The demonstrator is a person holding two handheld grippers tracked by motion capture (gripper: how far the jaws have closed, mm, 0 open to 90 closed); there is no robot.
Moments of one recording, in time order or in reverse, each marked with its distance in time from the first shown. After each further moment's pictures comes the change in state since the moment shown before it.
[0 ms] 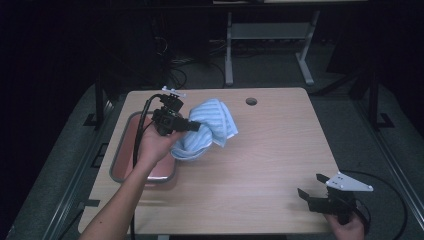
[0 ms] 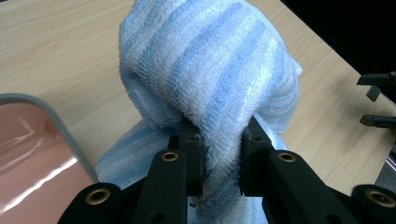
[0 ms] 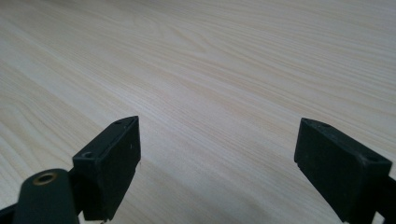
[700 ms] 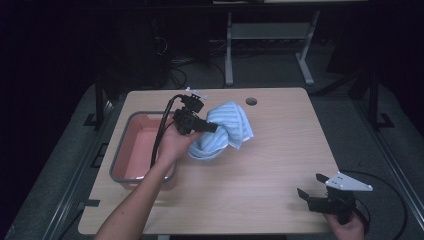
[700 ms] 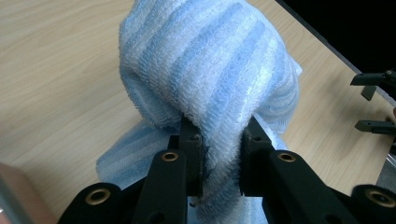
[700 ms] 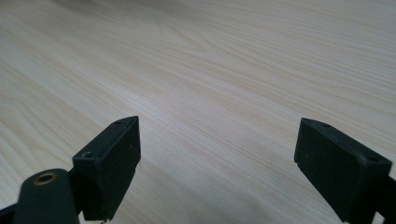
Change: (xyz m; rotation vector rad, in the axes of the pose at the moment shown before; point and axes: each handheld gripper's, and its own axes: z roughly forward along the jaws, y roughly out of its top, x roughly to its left) left arm -0.018 0.016 0.040 0.031 -0.036 0.035; right arm 0.000 0.000 0.001 0.003 0.003 -0.002
